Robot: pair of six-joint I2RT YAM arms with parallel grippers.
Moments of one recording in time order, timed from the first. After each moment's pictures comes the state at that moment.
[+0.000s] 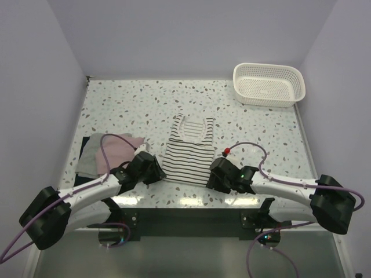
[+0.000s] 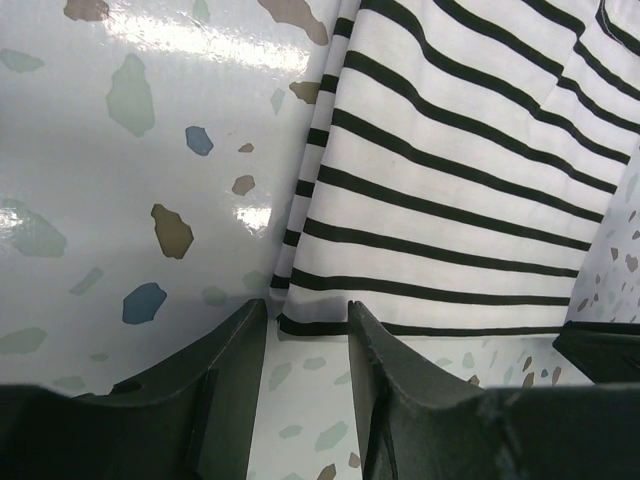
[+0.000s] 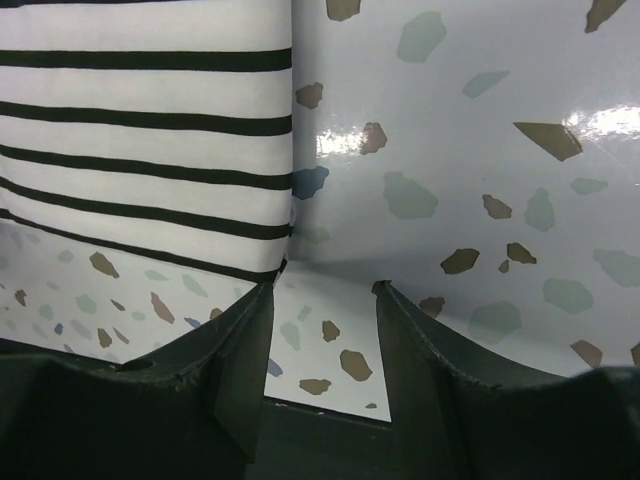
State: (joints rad) left arm -0.72 1.07 0.35 -0.17 -0.08 -0.97; right arm 0.98 1.17 0.52 -0.44 0.19 1.19
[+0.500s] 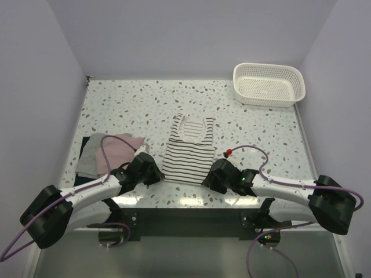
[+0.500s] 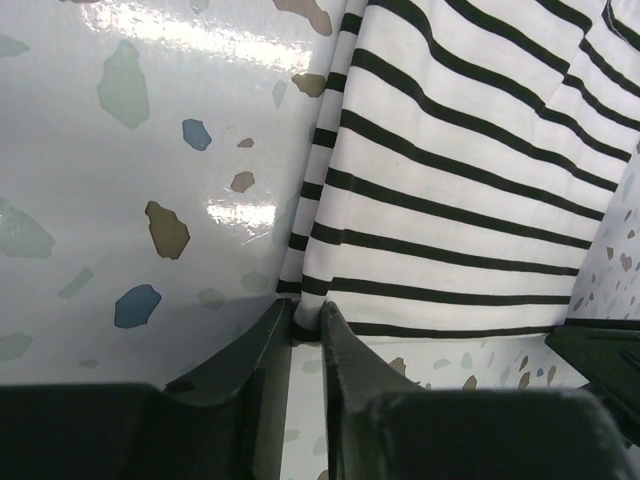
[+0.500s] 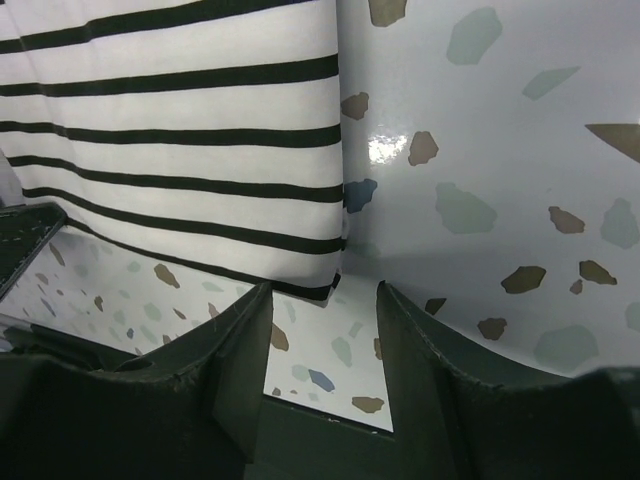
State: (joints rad) left arm -0.72 1.08 0.32 -0.12 -0.06 -1.00; right arm 0.98 1.16 0.45 -0.27 0.16 1.31
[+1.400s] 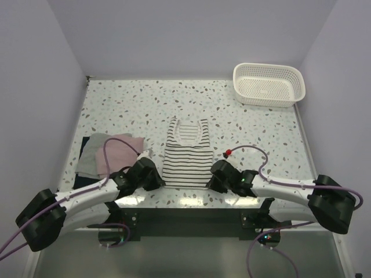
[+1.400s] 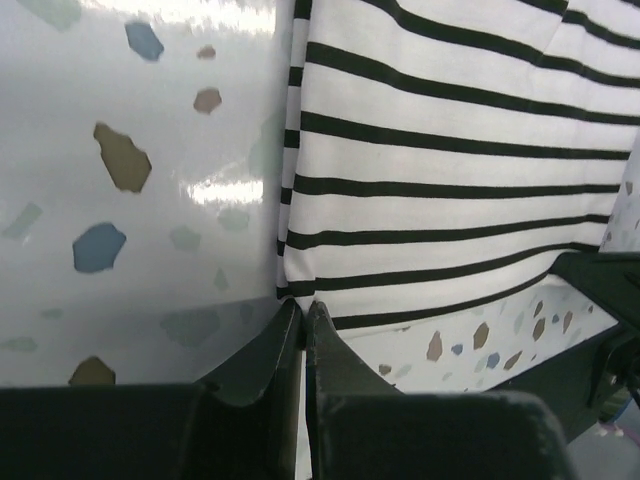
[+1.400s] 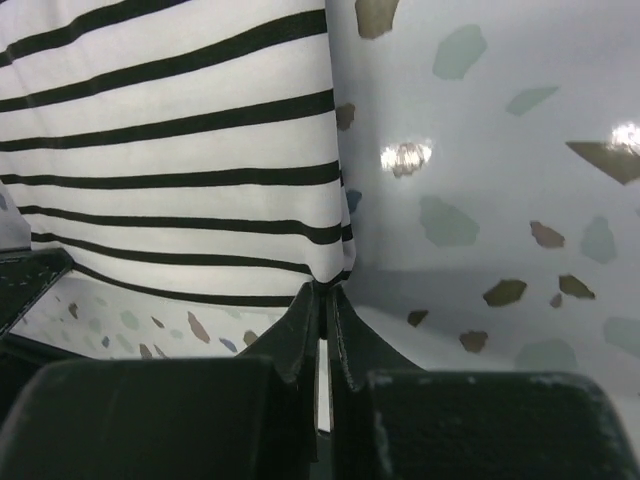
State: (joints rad) left arm -0.77 1.04 0.30 -0.13 -0.04 -0.99; right arm 0.98 1.20 0.43 -0.21 0.19 1.29
